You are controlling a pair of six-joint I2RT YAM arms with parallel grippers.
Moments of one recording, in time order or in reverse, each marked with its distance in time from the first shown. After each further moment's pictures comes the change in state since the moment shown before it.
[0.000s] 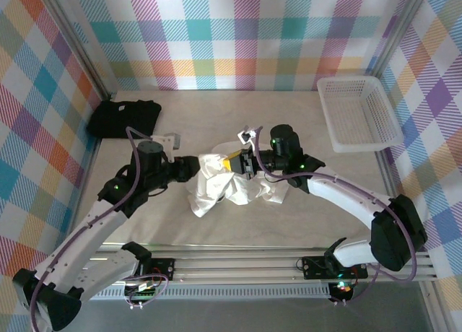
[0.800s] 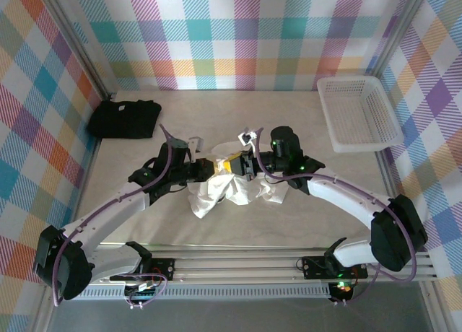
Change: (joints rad) left arm -0.035 0.253 -0.037 0.193 0.106 -0.066; right arm -0.002 -0.013 -0.024 0.008 -0.005 -0.001
